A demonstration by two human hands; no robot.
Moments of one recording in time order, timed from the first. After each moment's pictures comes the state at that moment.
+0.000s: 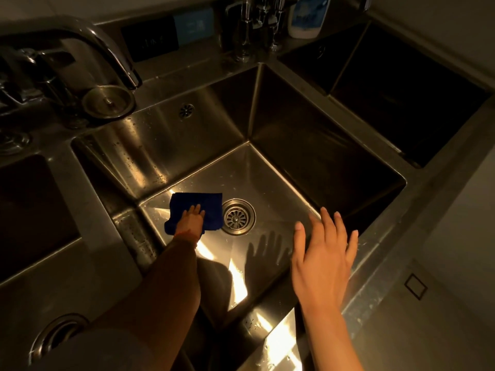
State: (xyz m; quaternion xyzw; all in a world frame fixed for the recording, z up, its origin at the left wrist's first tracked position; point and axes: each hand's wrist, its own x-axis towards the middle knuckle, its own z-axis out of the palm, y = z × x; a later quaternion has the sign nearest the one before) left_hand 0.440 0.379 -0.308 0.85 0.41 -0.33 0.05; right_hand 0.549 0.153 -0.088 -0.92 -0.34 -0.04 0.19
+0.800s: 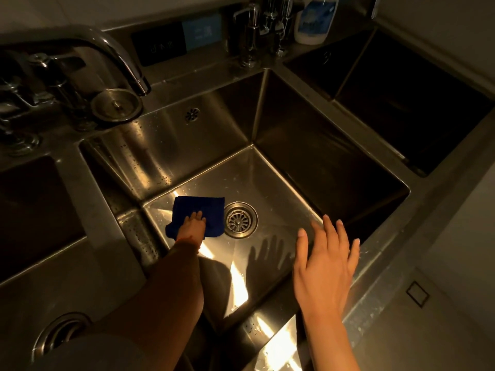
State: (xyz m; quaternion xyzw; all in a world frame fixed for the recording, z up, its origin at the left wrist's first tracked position) left_hand 0.434 0.373 -0.314 0.84 0.41 -0.34 0.04; right_hand 0.550 0.154 -0.087 -0.92 -0.34 -0.03 0.19
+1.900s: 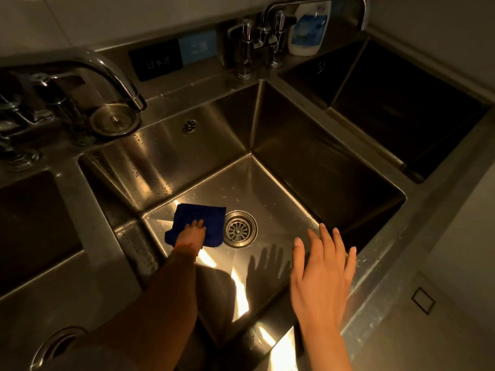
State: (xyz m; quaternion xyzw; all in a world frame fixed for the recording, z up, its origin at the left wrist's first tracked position) left_hand 0.437 0.381 -0.313 0.85 0.40 -0.35 0.05; right_hand 0.550 0.155 -0.089 -0.93 -0.34 -0.03 0.17
